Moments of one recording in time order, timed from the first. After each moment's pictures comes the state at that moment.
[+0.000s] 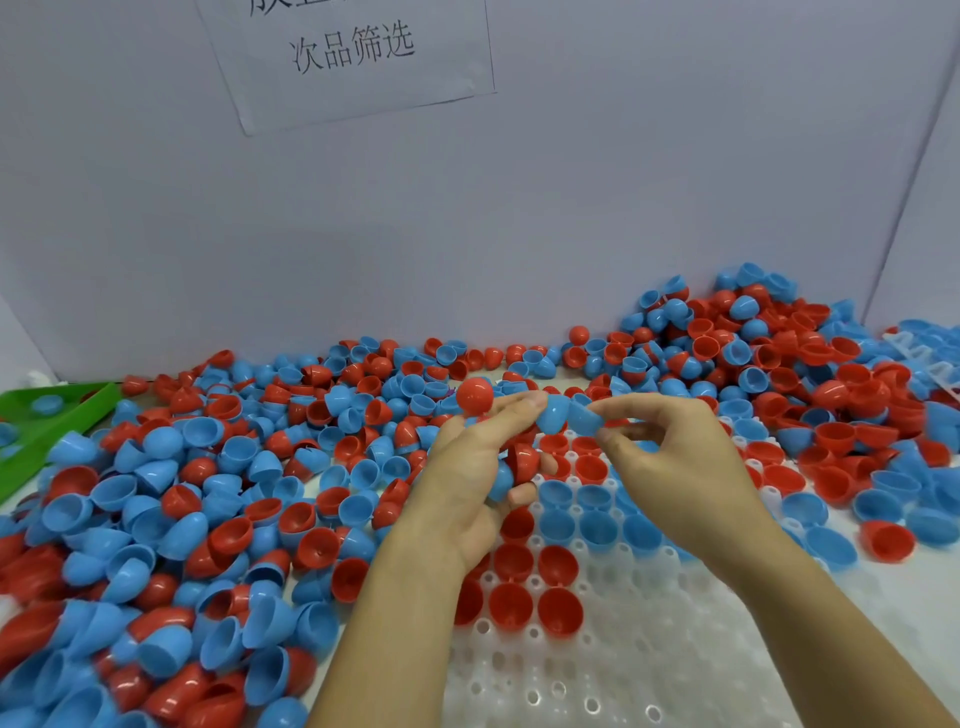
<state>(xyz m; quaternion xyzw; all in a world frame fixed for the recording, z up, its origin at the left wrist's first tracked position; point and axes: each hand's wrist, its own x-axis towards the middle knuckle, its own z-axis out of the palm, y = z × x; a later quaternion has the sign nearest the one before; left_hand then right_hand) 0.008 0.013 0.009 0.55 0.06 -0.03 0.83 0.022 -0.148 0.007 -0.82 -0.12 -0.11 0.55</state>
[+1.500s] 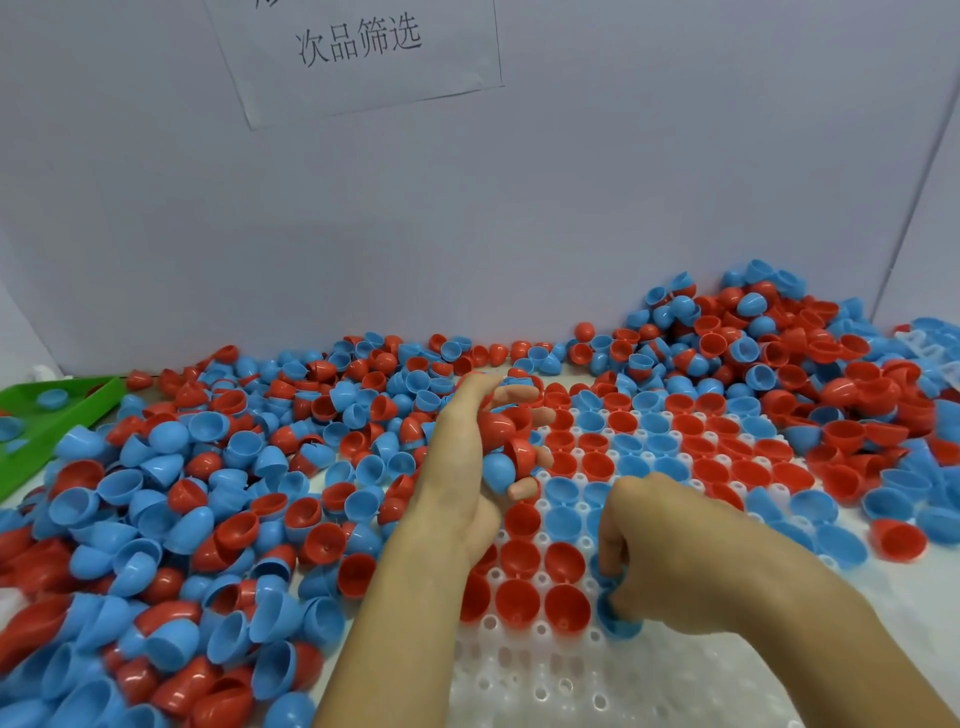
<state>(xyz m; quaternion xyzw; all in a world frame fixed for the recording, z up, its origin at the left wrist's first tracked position) 0.007 0.016 0.014 0.51 0.09 -0.02 0.86 -0.007 -0.144 0.019 -0.97 -0.18 0.15 0.08</state>
